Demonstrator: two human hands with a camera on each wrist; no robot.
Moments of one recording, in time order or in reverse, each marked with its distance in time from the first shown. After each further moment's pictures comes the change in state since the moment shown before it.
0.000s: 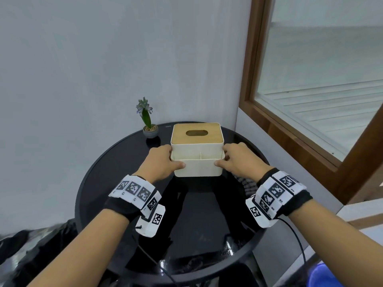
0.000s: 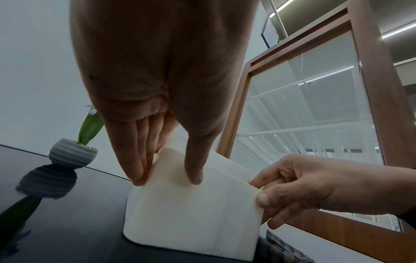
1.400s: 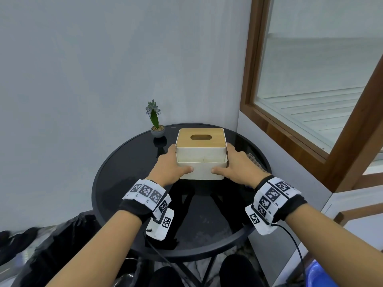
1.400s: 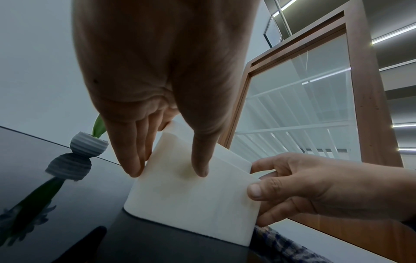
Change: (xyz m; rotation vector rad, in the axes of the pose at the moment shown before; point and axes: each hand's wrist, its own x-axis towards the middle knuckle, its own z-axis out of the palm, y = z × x) left_hand -0.054 0.012 0.008 -0.129 0.003 -0.016; right_hand -0.038 -0.008 0.020 0.160 0.006 0.037
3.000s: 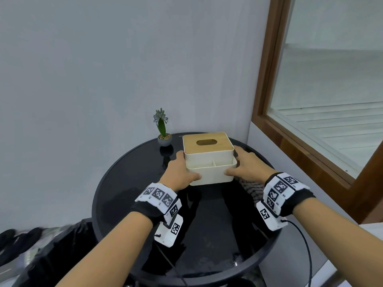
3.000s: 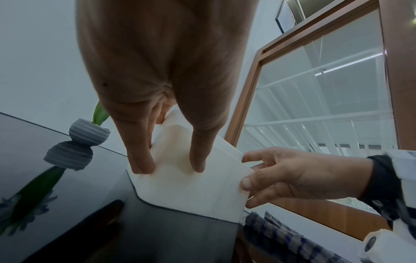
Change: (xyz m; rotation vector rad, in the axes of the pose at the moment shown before) left_hand 0.042 -0.006 0.009 -0.032 0.040 -0.046; right_hand 0.053 0.005 -0.027 0.074 -0.096 -0.038
